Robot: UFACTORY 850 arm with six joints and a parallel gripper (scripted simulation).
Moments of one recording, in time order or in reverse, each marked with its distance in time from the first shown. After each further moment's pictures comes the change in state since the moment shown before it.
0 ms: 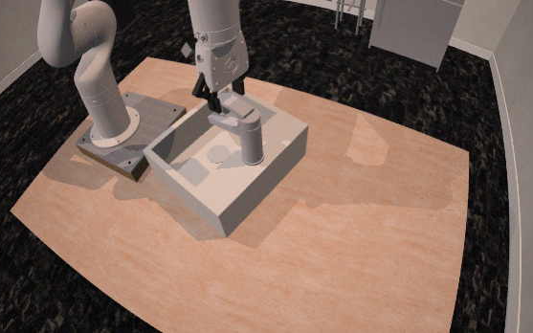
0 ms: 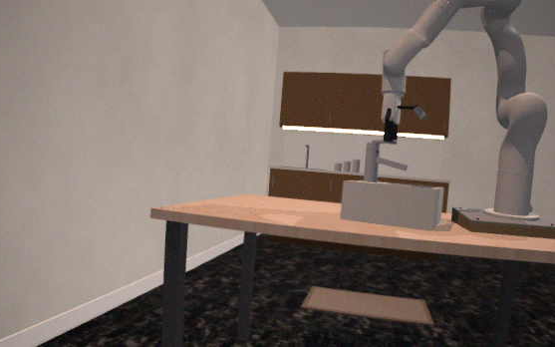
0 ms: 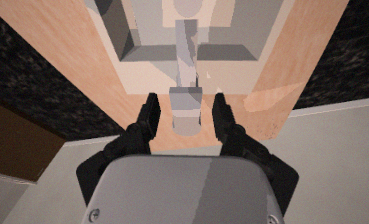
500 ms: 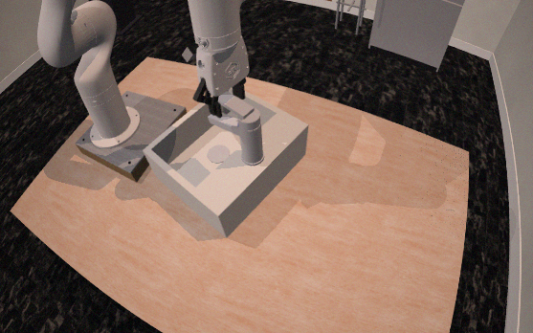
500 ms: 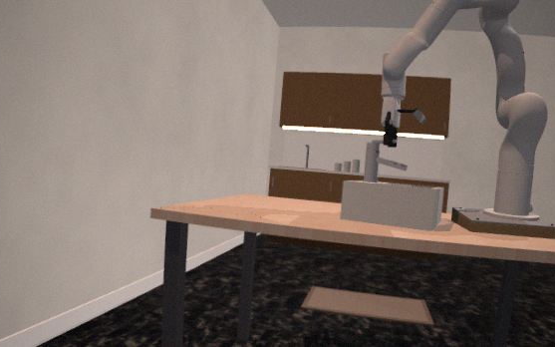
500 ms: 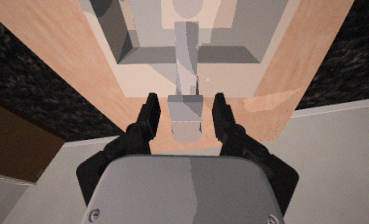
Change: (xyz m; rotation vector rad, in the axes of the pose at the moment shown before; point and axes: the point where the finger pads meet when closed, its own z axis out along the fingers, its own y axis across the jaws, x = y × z) arm 0.000 0.000 0.012 0.000 0.000 0.000
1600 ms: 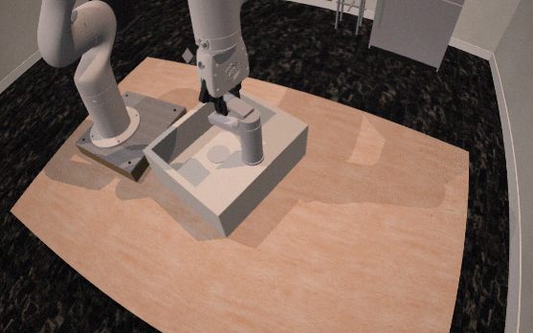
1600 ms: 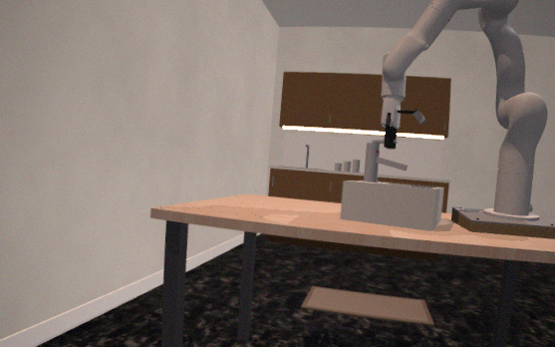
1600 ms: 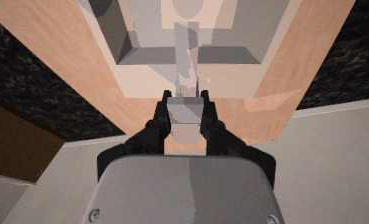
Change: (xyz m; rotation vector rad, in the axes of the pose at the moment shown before) arm 0.000 0.000 0.003 0.000 0.000 0.000
